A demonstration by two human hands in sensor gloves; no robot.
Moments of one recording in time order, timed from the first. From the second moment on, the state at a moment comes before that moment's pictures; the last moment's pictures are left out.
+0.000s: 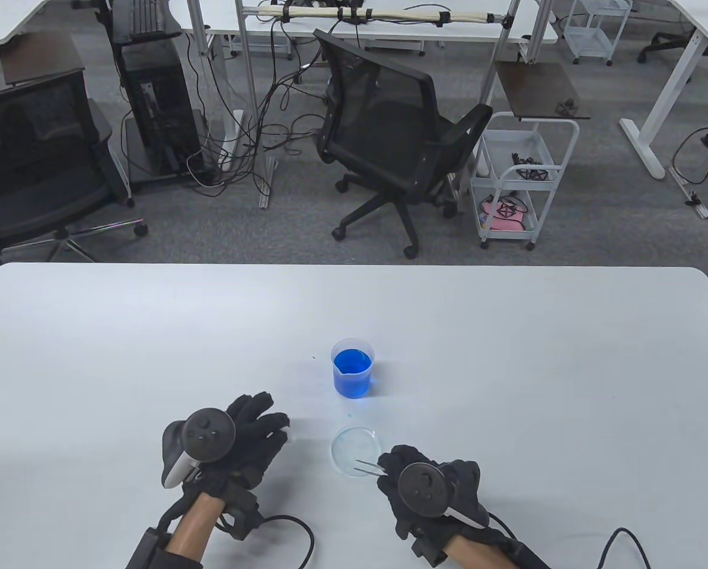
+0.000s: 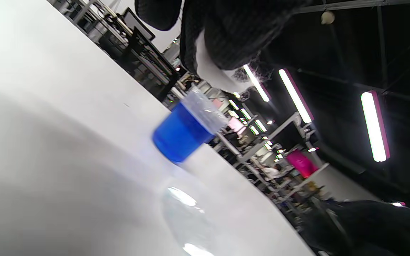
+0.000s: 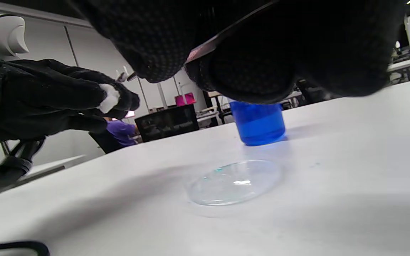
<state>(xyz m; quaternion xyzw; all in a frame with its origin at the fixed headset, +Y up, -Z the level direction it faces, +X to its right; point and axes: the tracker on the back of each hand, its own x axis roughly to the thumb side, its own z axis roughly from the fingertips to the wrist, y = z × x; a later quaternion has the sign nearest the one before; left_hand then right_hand) -0.228 -0.733 -0.362 -0.03 -0.21 0.38 0.90 0.070 -0.738 -0.312 0.23 -0.10 0.94 0.21</state>
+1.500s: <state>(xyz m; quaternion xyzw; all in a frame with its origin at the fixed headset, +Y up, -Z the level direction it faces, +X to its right) -0.178 -0.760 -0.337 -0.12 -0.29 0.40 0.86 0.055 -0.751 -0.312 0.23 -0.09 0.93 0.29</state>
